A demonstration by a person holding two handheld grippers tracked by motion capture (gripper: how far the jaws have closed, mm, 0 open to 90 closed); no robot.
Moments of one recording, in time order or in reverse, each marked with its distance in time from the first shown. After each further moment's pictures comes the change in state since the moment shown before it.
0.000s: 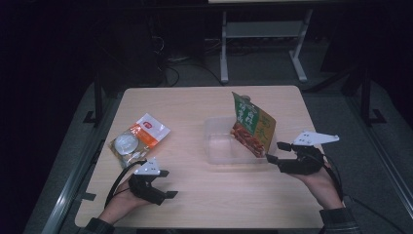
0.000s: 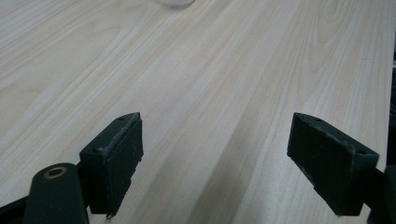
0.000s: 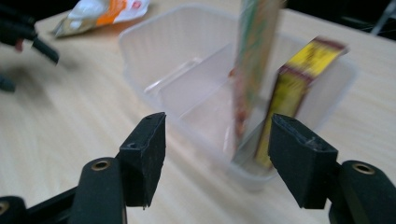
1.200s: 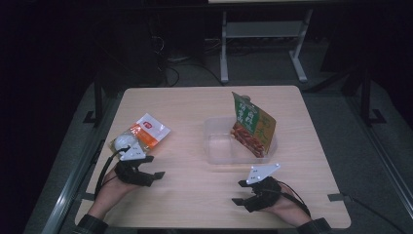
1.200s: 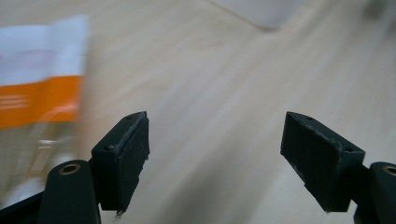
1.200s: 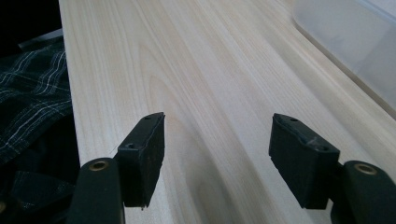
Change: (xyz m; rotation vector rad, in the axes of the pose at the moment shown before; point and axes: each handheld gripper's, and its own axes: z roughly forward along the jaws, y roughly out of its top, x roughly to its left) left arm 0.044 0.004 -0.034 -0.044 0.202 -0.093; right arm 0.083 -0.044 0.075 0.234 0.307 -0.179
